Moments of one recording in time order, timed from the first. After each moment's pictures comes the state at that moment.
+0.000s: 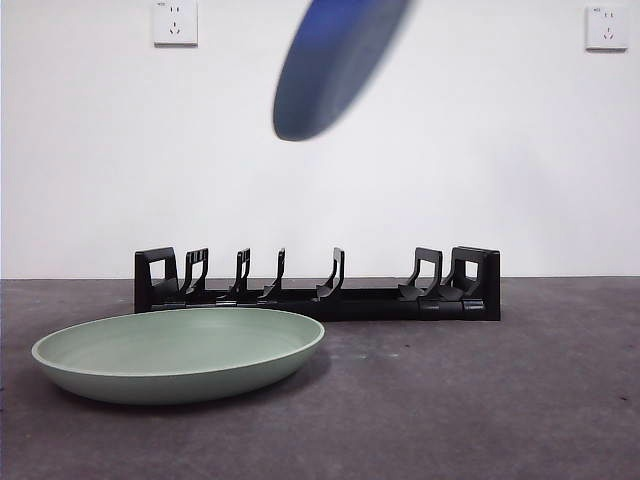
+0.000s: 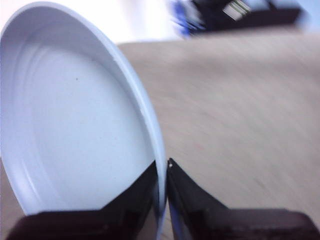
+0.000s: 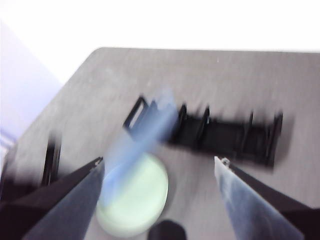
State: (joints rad) left arm -0.80 1.22 1.03 -0.11 0.11 0.31; right arm 0.20 1.25 1.96 -1.26 -0.43 0.08
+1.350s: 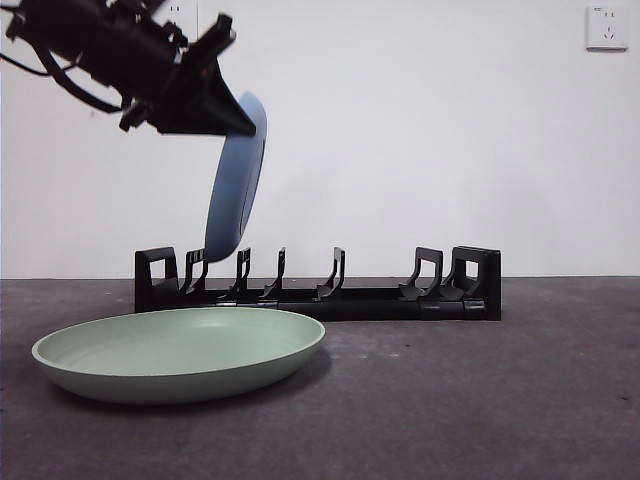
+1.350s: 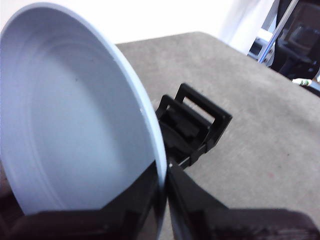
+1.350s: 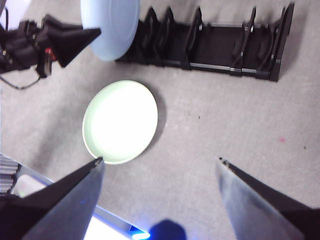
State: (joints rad) left arm -0.33 1.53 1.04 0.15 0.43 -0.08; right arm 0.20 1.25 1.72 -1.35 -0.43 0.04
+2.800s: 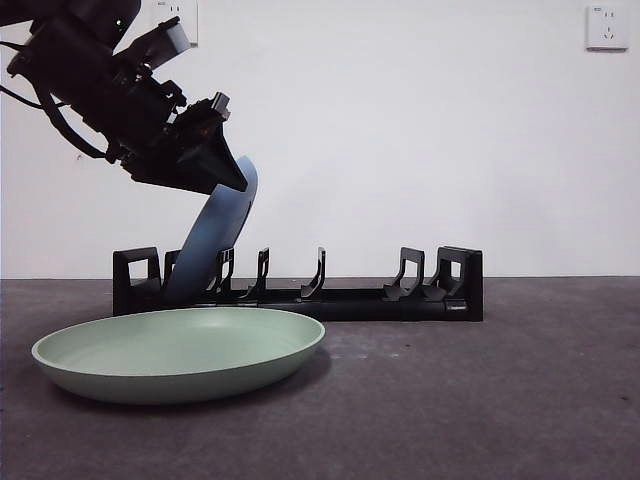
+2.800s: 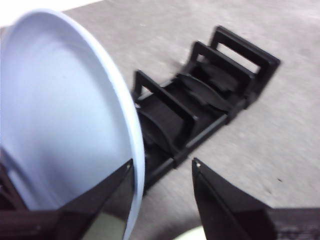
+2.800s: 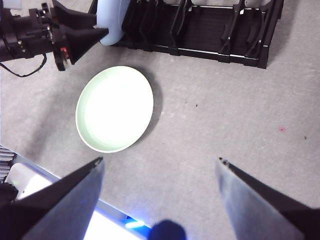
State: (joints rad) left arm -0.32 1.60 1.04 0.04 0.34 0.09; right arm 0.20 1.25 1.67 -1.35 -0.43 0.01
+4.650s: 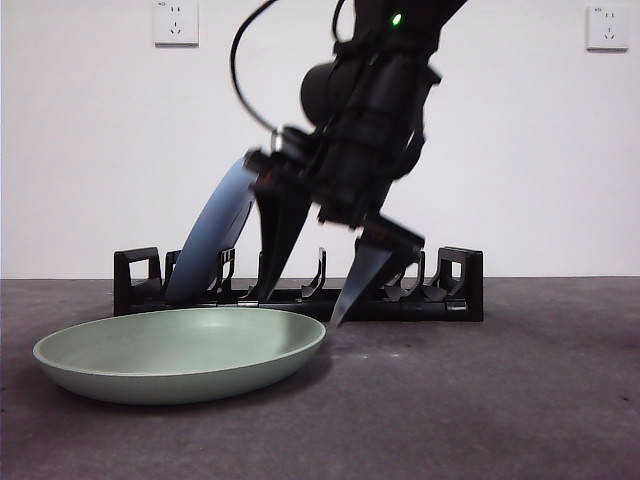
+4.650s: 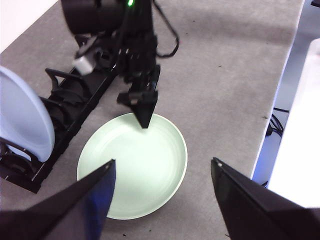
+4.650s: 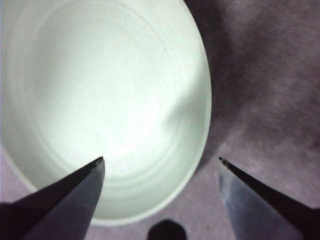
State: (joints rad) left arm -0.48 0.67 1.04 -1.00 0.34 0.49; right arm 0.64 2.08 1.64 -0.93 -0.35 0.10
